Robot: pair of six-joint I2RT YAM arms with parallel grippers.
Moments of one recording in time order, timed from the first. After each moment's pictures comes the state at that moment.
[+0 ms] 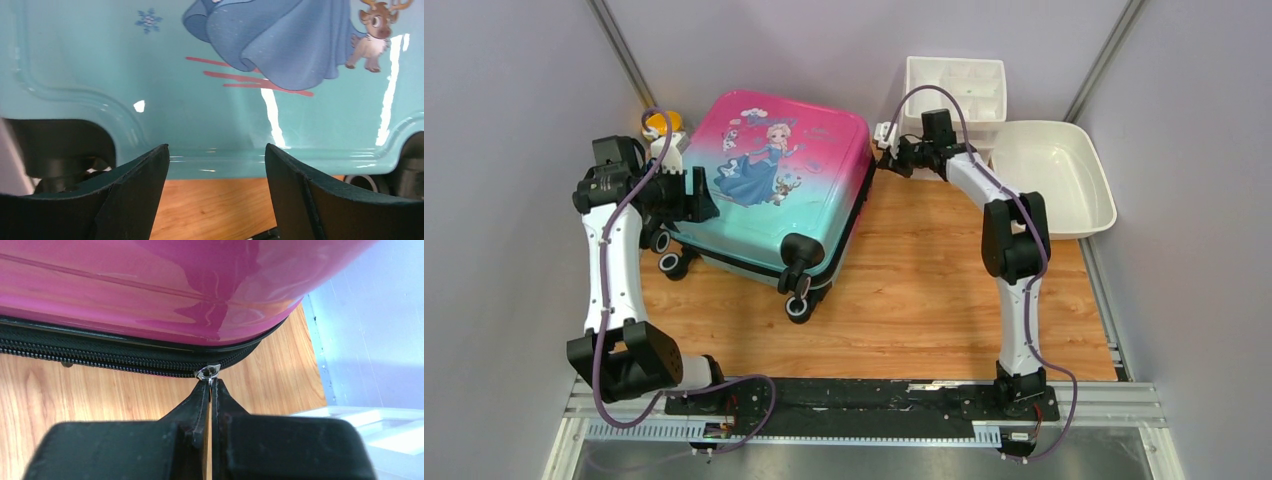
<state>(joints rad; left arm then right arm) 0.29 1.37 1.43 -1.06 0.55 0.29 0.26 2.24 1.86 -0.25 -0.77 -0.87</state>
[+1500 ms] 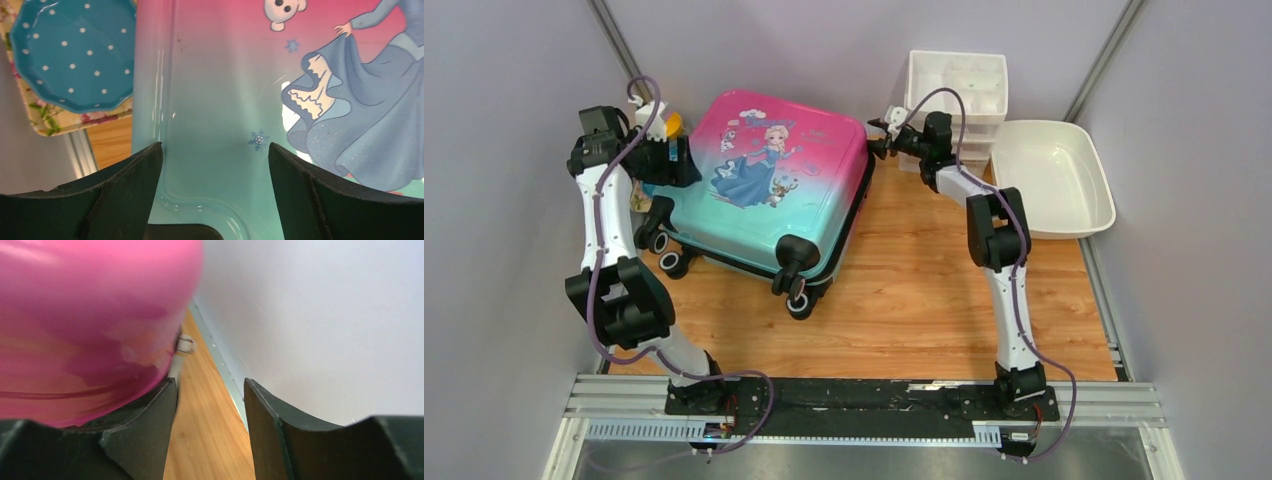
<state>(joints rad) 0.35 1.65 1.66 -0.87 0.53 0.38 0.26 2.49 1.95 0.58 -0.85 -0.44</state>
